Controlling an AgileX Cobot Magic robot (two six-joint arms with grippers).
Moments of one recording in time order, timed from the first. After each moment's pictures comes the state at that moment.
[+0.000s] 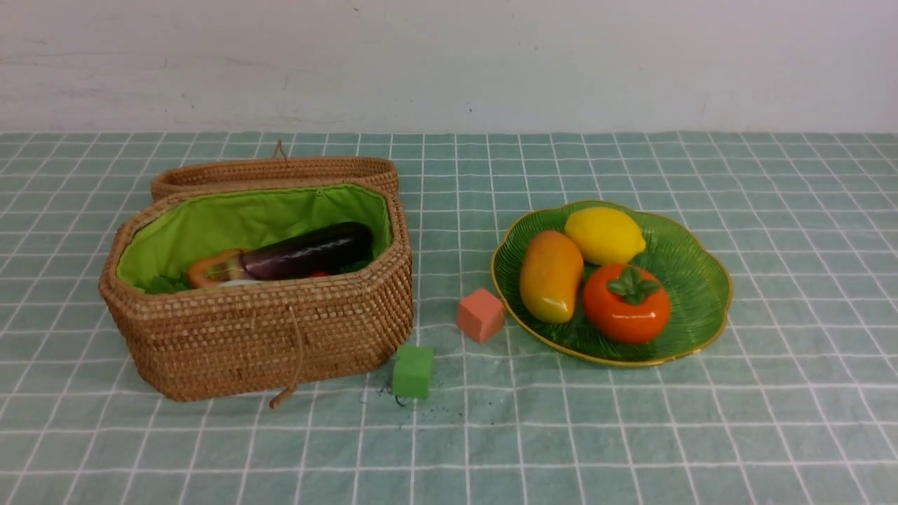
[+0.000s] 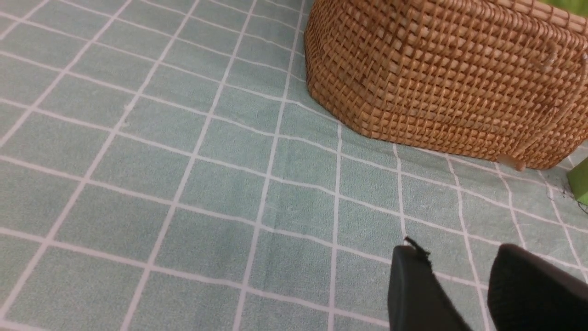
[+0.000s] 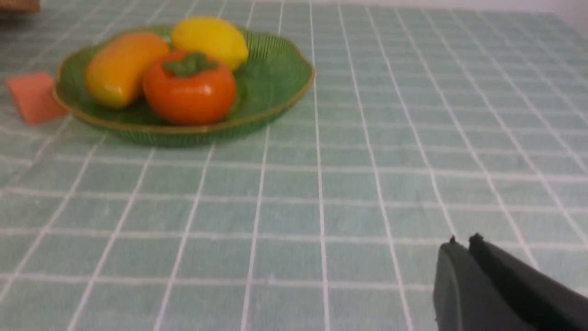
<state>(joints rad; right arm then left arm) 0.03 -0.01 0.00 -0.06 0.41 0.02 -0.02 -0.02 0.03 0.01 0.39 -0.36</state>
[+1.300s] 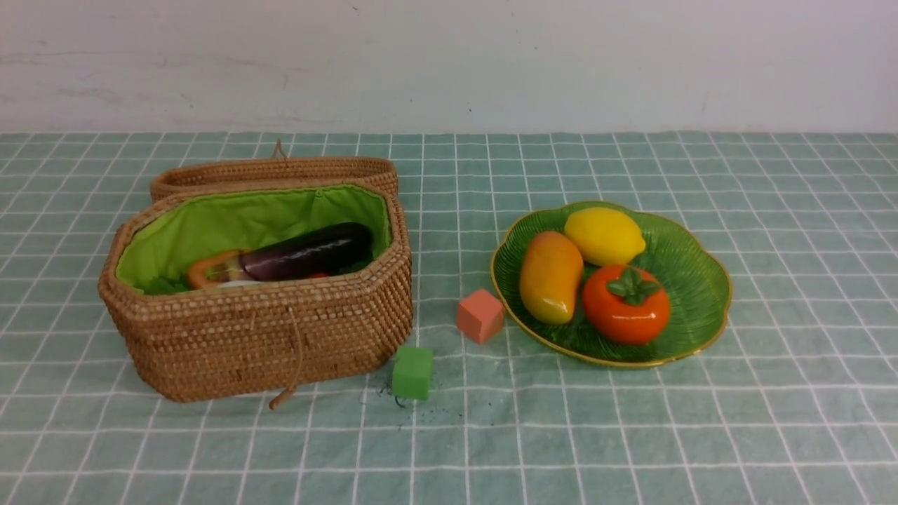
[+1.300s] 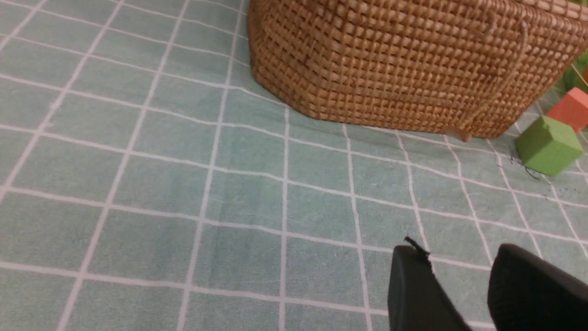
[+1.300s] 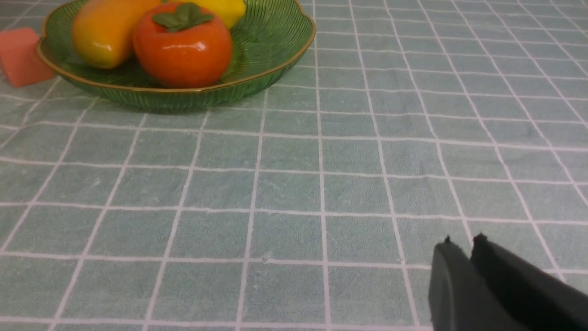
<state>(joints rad) 0.03 -0.01 0.02 -0.06 0.39 0.03 -0.14 -0.02 0.03 0.01 0.39 -0.36</state>
